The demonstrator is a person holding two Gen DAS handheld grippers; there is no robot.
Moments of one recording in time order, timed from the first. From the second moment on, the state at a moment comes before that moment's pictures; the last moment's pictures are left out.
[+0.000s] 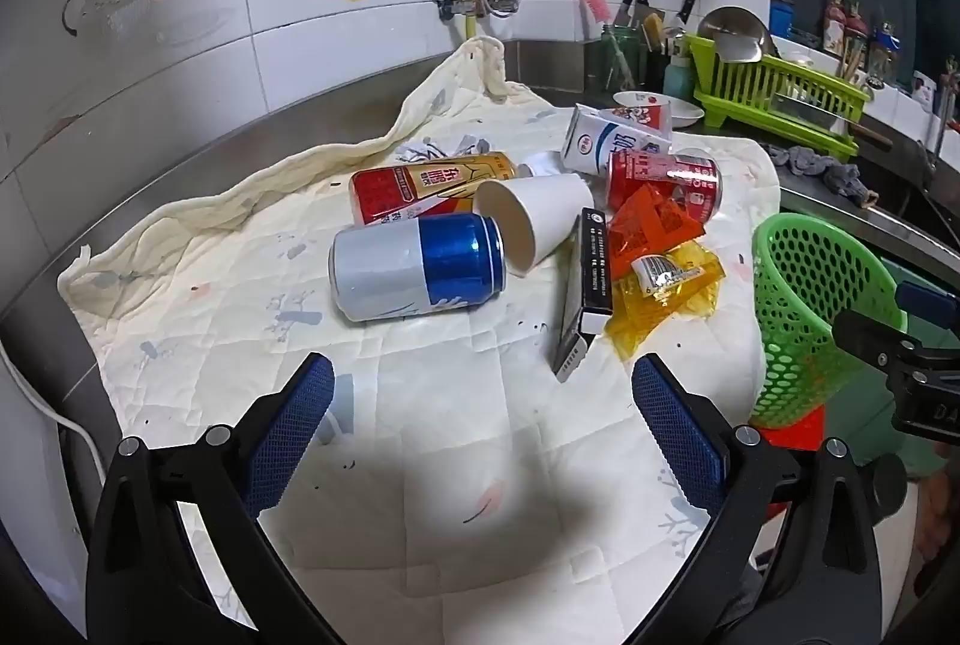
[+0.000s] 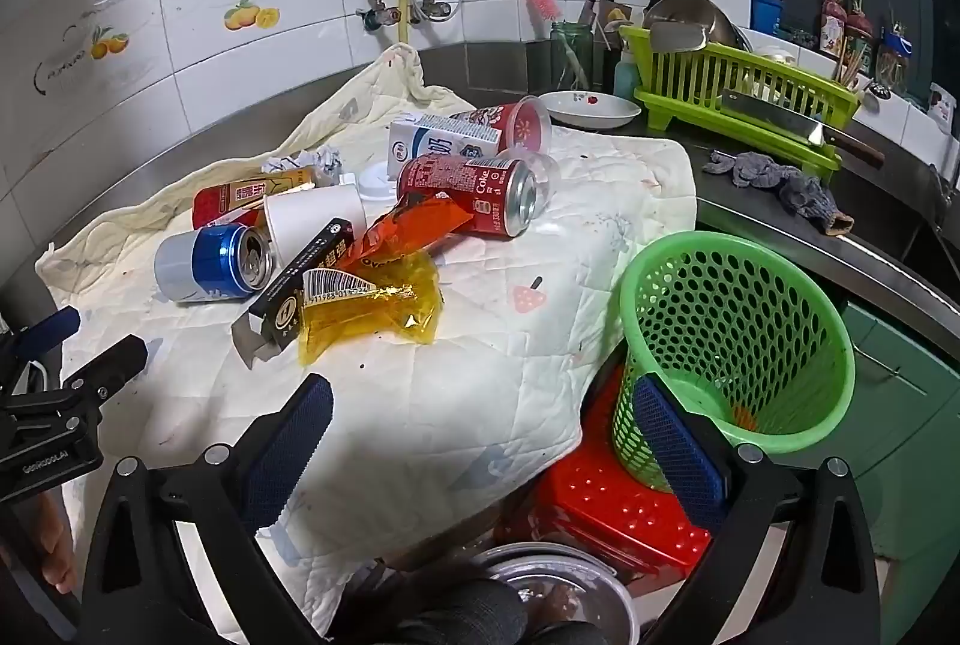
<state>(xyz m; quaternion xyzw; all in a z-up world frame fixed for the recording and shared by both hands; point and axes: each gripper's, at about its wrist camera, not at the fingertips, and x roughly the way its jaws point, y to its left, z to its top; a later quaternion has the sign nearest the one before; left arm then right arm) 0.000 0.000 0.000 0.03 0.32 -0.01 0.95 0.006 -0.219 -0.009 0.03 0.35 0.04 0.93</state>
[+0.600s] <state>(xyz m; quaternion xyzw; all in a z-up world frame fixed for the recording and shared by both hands) 0.002 0.005 -0.001 0.03 0.32 -0.01 0.95 0.004 -0.212 -0.004 0.03 0.35 0.04 0.94</state>
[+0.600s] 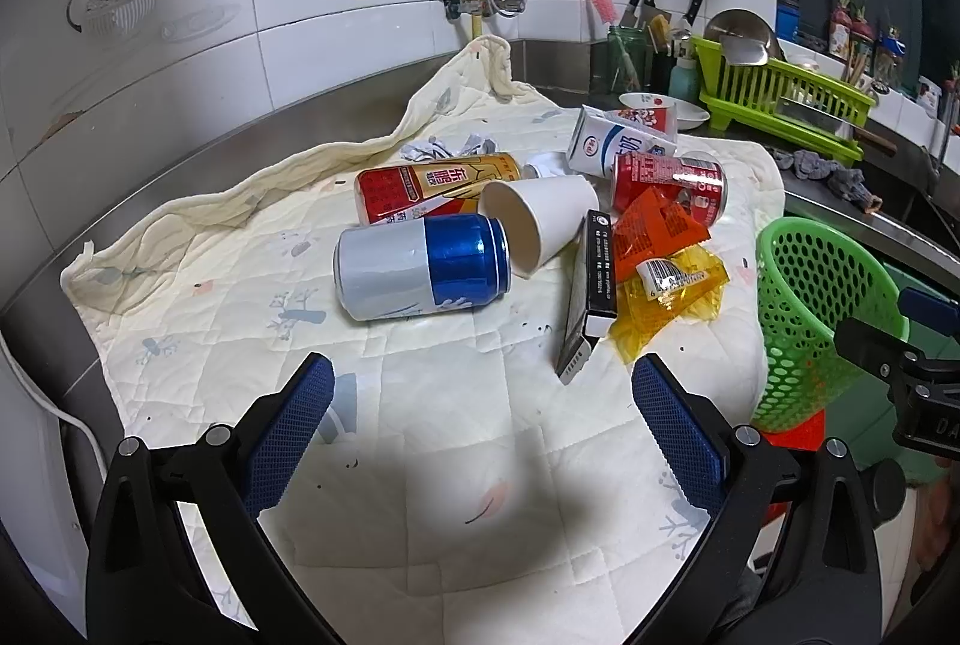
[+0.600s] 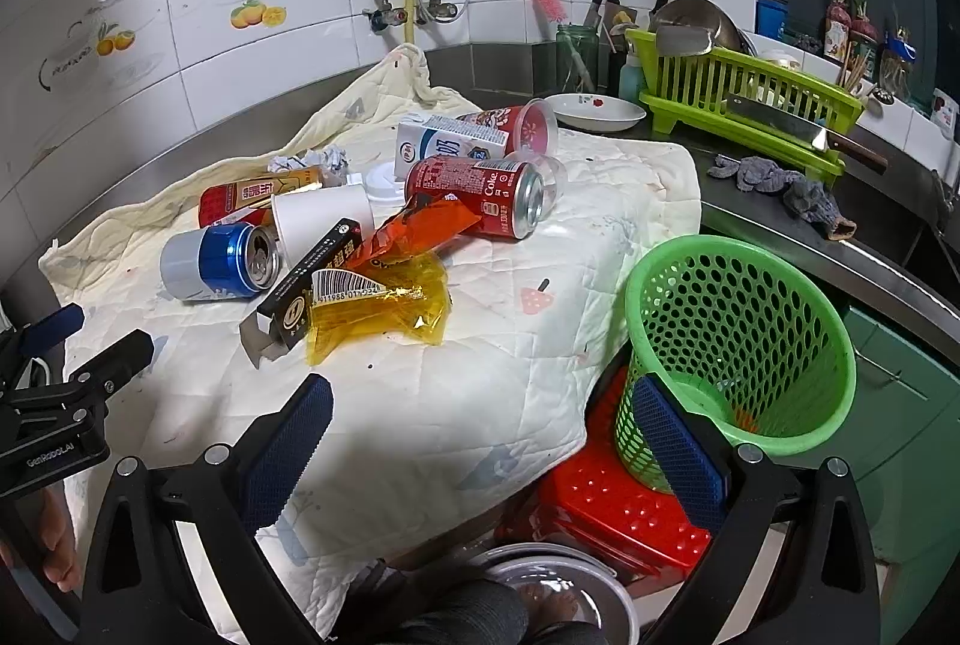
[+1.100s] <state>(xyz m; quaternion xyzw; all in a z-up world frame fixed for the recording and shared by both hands) 0.006 0.004 -0.003 0.03 0.32 -0.01 0.95 0.005 -0.212 -0.006 0.03 0.35 0.04 0.93</state>
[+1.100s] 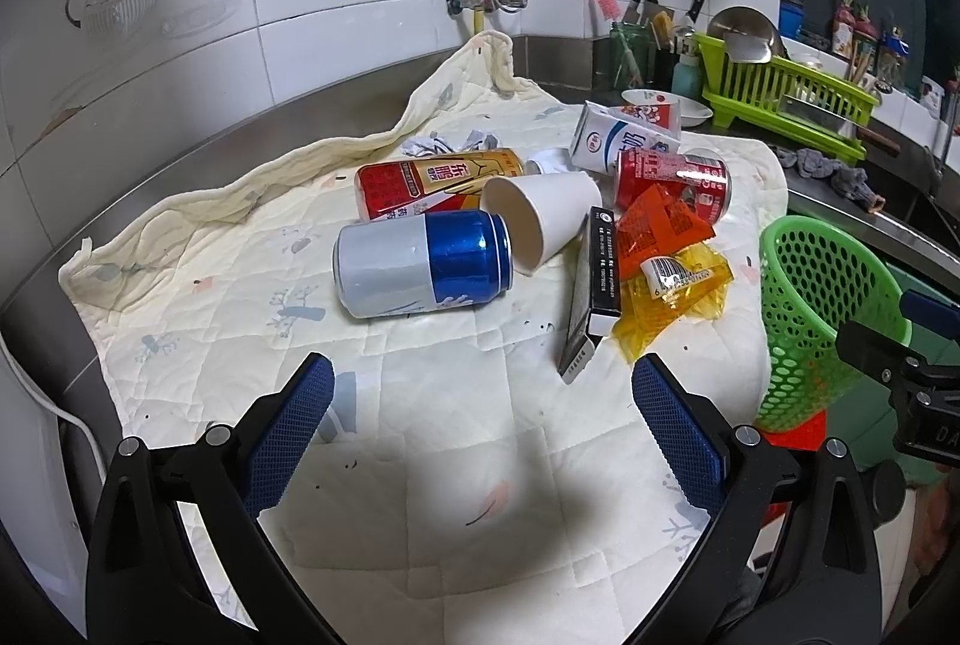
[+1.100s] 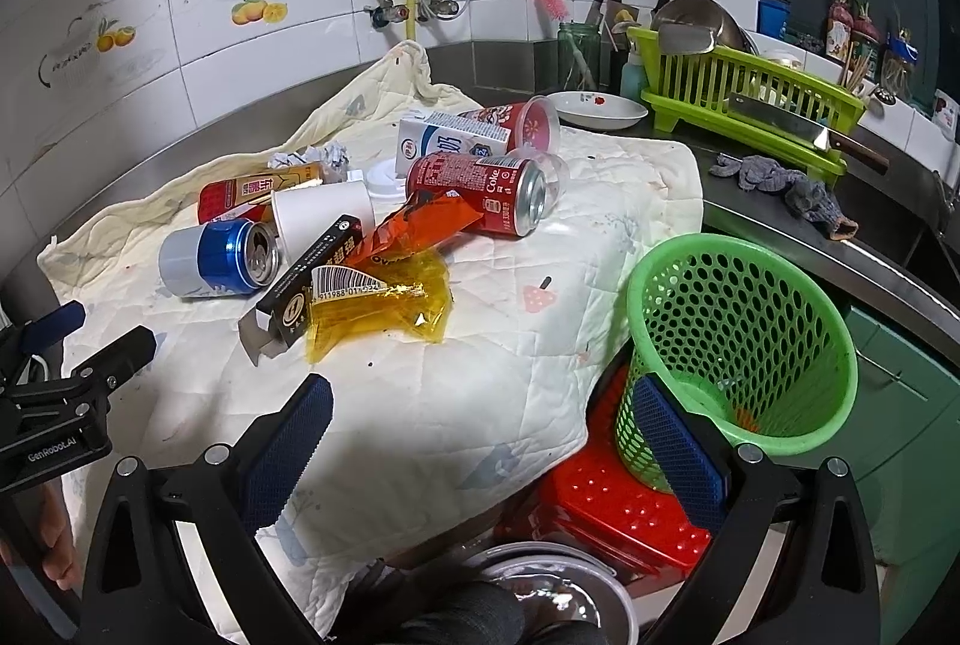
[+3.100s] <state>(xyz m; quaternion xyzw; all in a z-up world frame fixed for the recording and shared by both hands) 0.014 0.014 0.001 0.02 0.33 0.00 0.94 0.013 -0.202 -0.009 0.02 0.35 0.06 0.93</state>
